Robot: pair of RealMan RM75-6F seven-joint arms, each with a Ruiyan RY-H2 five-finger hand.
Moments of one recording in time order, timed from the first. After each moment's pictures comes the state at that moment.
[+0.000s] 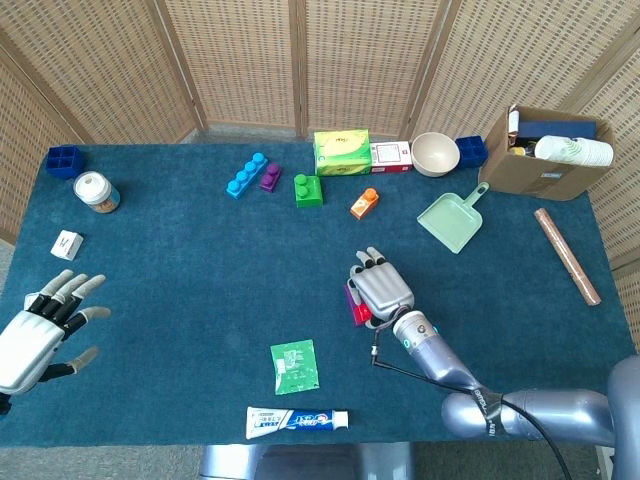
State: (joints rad) left arm -0.22 -1.01 0.09 -1.49 1.82 1.54 -0.19; right arm 1.00 -1.40 0.12 -1.78 -0.65 0.95 -0.66
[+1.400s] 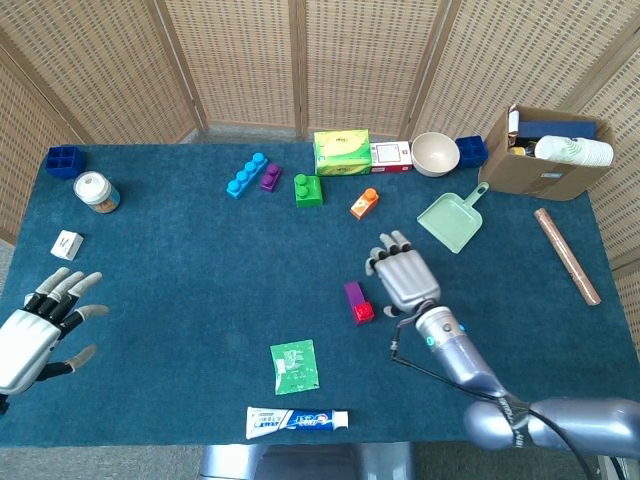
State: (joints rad) left arm -0.22 -1.00 0.08 -1.50 1.82 1.56 -0.18; right arm 0.96 -1.24 0.10 -1.92 -0.68 1.07 -0.64
